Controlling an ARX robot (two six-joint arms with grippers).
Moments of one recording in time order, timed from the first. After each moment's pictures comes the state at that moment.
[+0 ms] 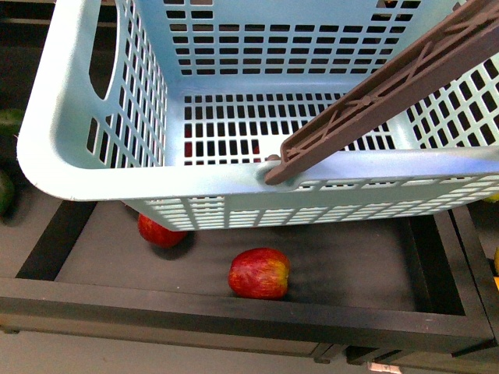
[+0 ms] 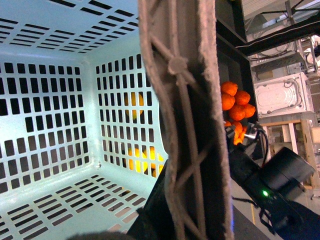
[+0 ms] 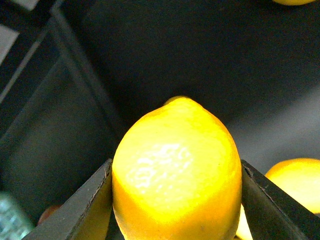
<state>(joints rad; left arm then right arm) -0.67 1.71 1.35 -0.11 0.22 -0.88 -0.48 1.78 0.84 0.28 -0.25 0.49</state>
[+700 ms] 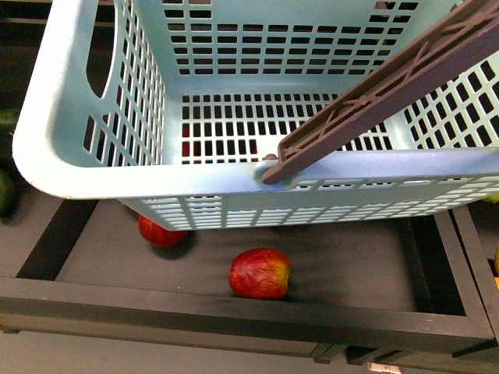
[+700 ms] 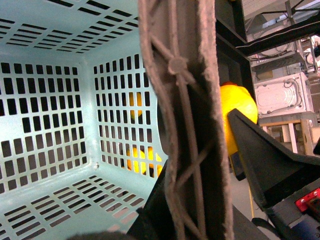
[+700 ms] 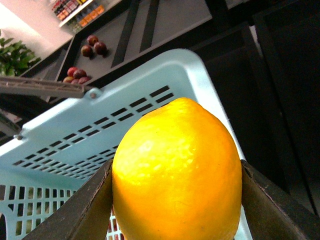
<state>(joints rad) -0.67 1.71 1.35 -0.11 0.22 -0.88 0.02 1.28 0.72 0.27 -0.19 0.50</state>
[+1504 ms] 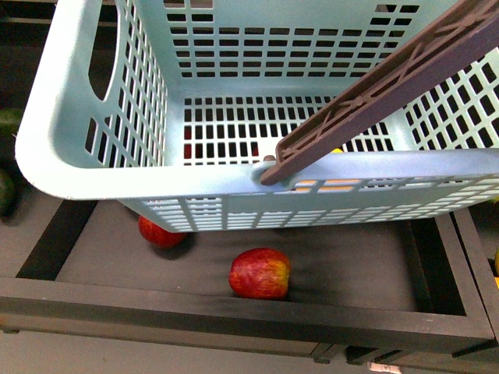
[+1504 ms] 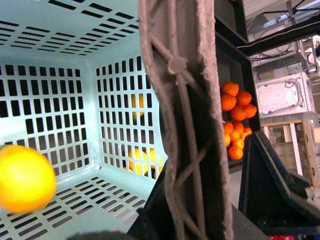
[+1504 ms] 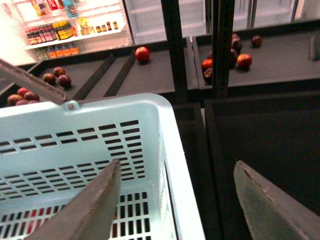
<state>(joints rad) -0.67 1.71 1.35 -0.11 0.22 -0.87 0.10 1.18 0.44 0.71 0.09 0.14</state>
